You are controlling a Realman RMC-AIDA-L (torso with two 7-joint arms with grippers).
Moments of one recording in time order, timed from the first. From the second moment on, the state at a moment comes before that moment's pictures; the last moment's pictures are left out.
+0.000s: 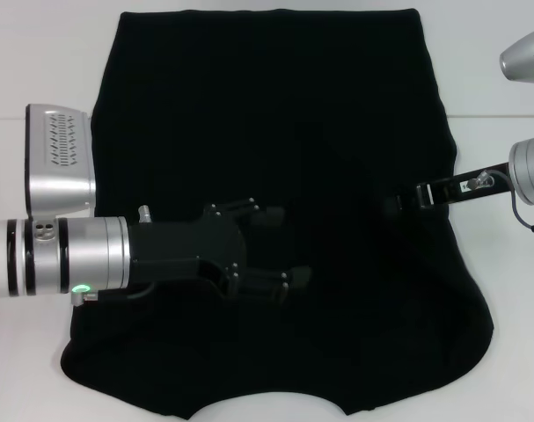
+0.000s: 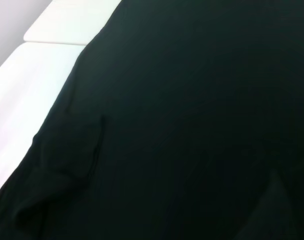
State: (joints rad) left arm -0.62 -2.16 0.74 0.65 1.98 1.52 -1.23; right arm 0.84 2.00 -0.82 -0.63 -2.37 -1.23 2.28
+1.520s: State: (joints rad) left arm -0.37 -2.13 0.50 0.99 2.35 1.62 -1.43; right arm 0.80 2.09 -0.81 -0.52 -1.91 -1.22 1.70
